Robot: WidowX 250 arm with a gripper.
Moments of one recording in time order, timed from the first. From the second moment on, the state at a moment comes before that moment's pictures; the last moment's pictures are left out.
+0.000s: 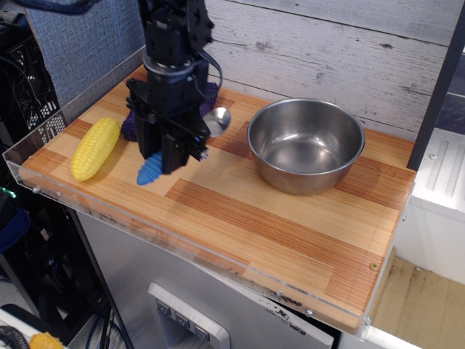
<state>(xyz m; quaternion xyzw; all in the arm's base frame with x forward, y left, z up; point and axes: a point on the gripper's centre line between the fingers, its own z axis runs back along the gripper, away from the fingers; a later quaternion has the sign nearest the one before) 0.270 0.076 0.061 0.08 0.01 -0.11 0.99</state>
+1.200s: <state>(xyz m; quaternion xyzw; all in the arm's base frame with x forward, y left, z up) 0.280 0.059 0.014 0.06 0.06 -0.12 0.99</state>
